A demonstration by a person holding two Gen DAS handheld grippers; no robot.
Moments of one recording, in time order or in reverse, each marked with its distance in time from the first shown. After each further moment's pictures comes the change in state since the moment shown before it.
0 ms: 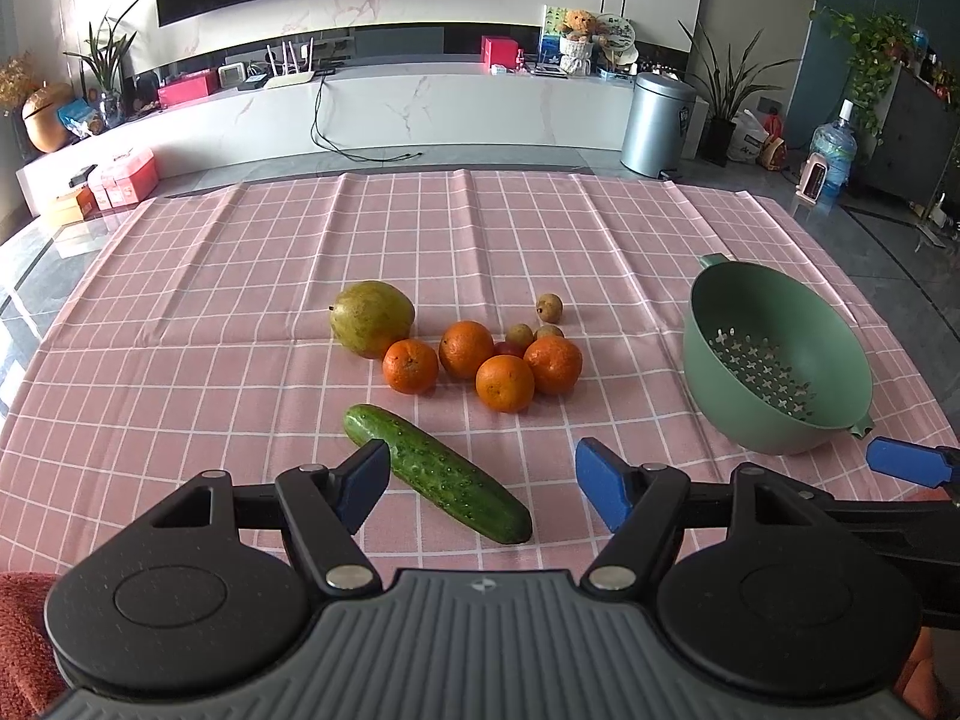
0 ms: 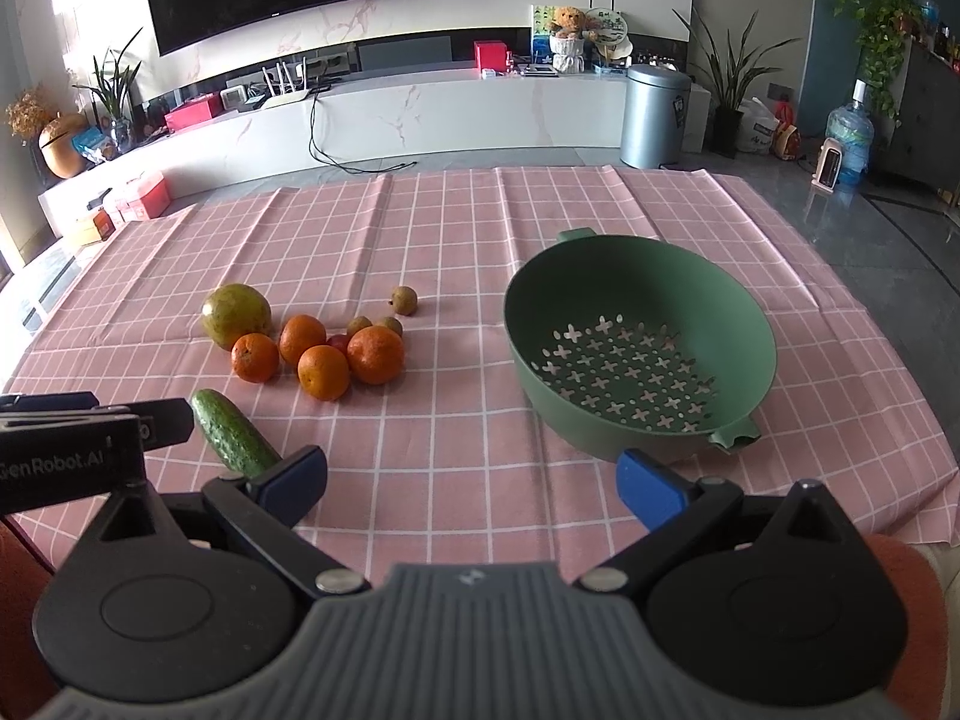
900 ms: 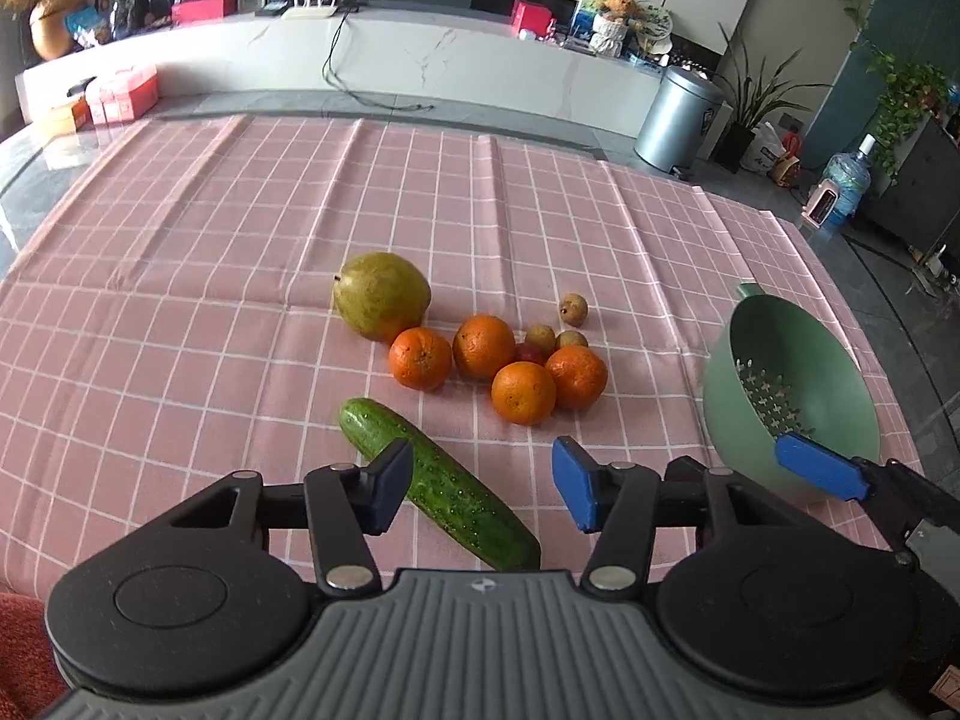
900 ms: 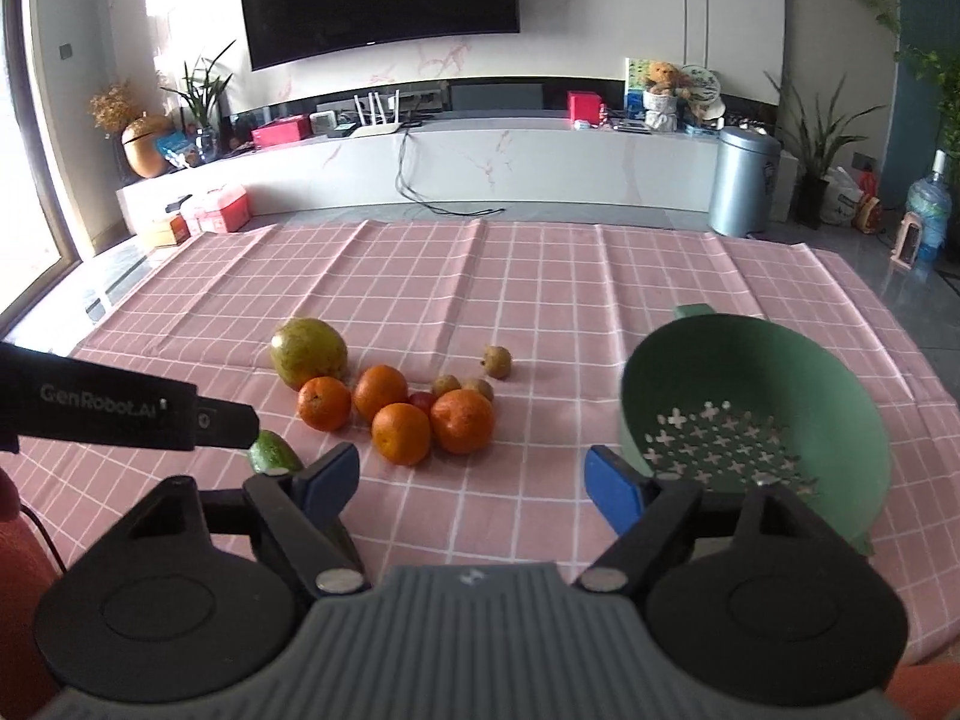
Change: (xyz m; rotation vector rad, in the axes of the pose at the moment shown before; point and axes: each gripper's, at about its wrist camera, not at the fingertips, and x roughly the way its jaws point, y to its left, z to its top) left arm 0.045 0.042 0.024 -0.176 0.110 -0.082; right arm 0.041 0.029 0.015 -0.109 -0.051 0.165
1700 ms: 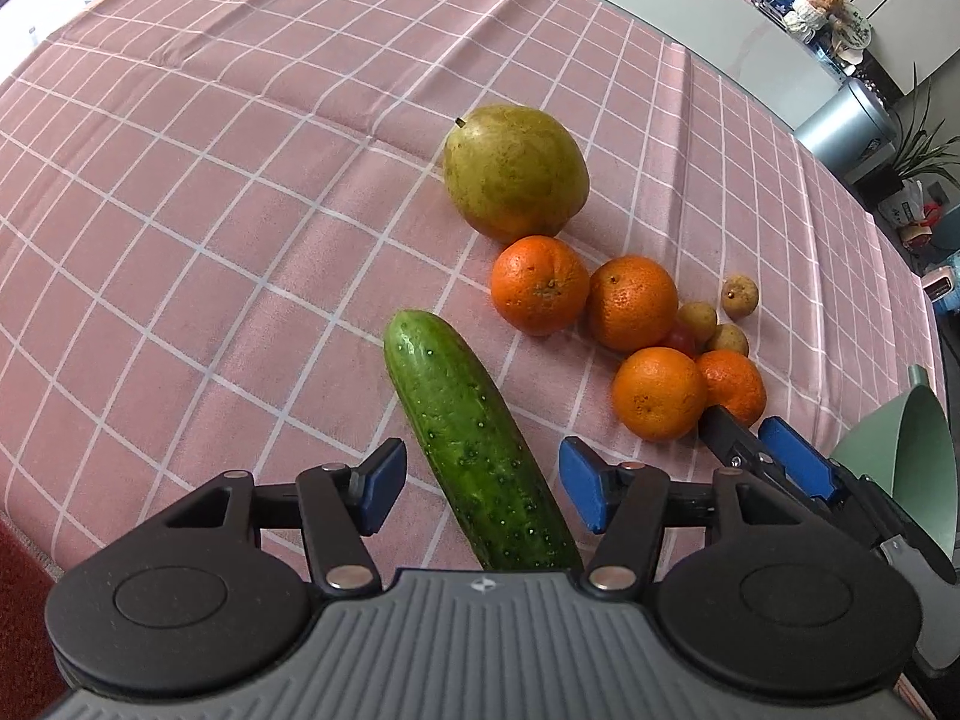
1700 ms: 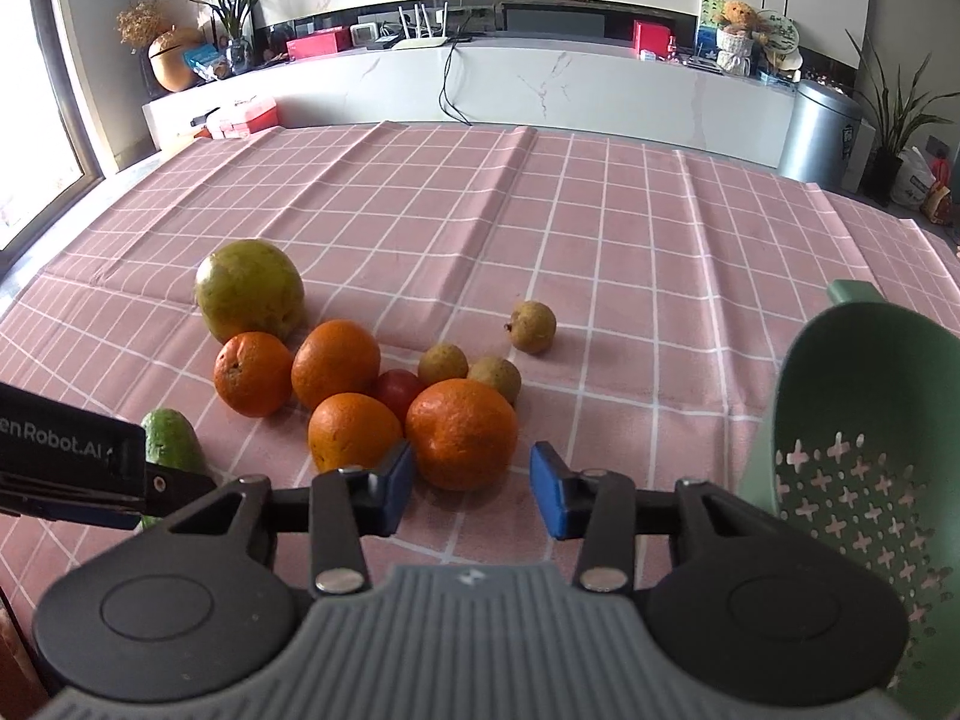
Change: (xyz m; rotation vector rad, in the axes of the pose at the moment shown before) left arm 0.096 0.045 0.006 -0.371 0.222 0.107; right arm 0.140 -0.008 0.016 -0.075 0.128 0.079
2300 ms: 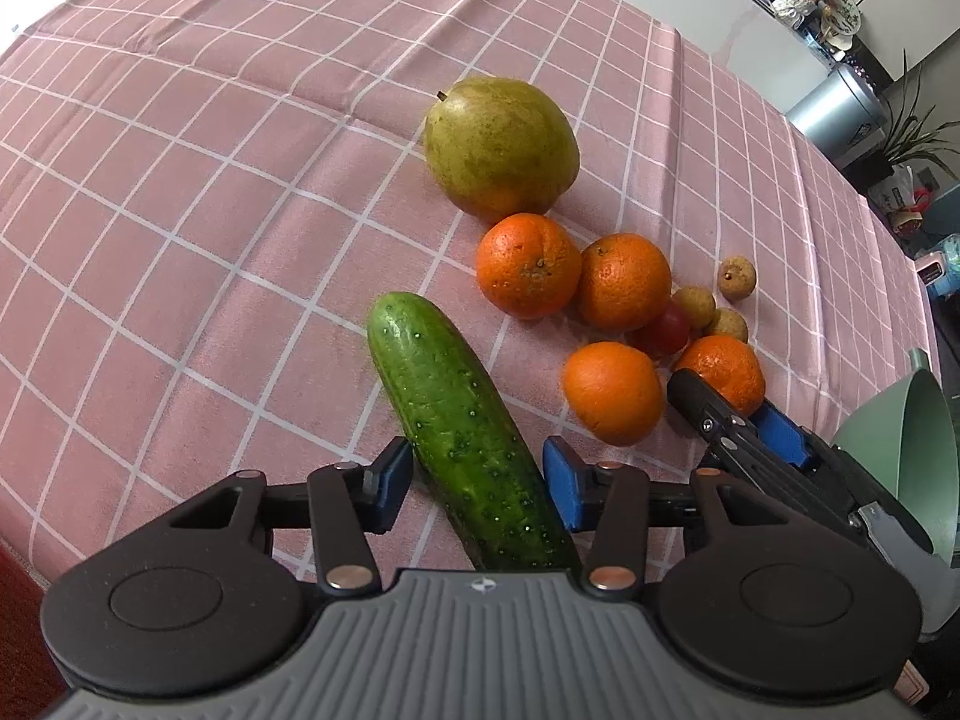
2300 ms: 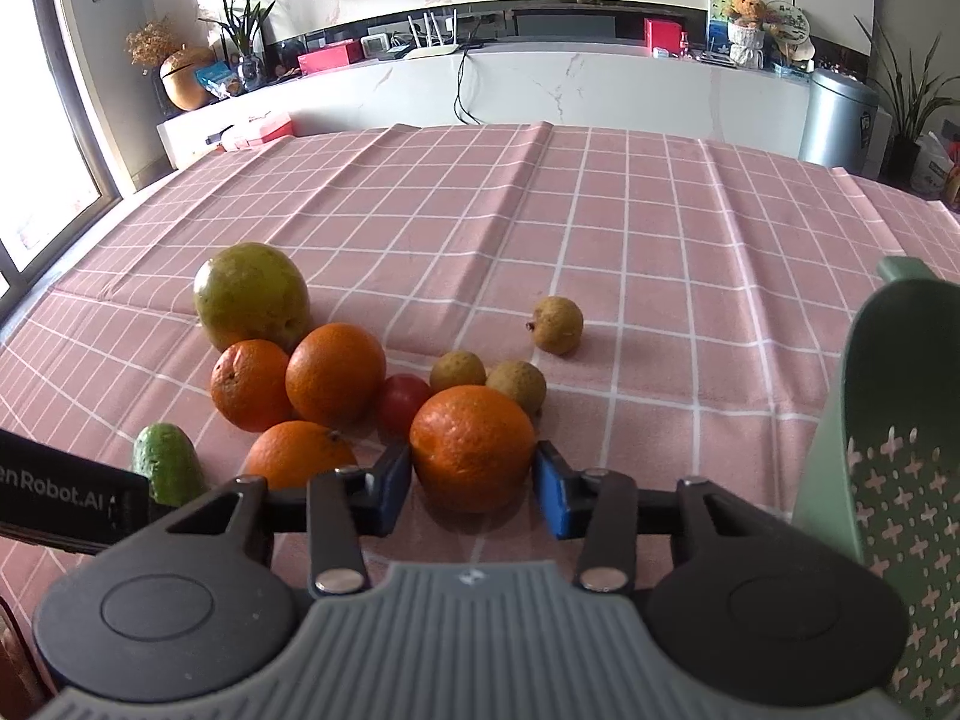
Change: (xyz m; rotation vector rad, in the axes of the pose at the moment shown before) left arm 0.011 0.000 -0.002 0.015 0.021 -0.032; right arm 0.018 -0.002 -0.002 0.039 -0.022 0.051
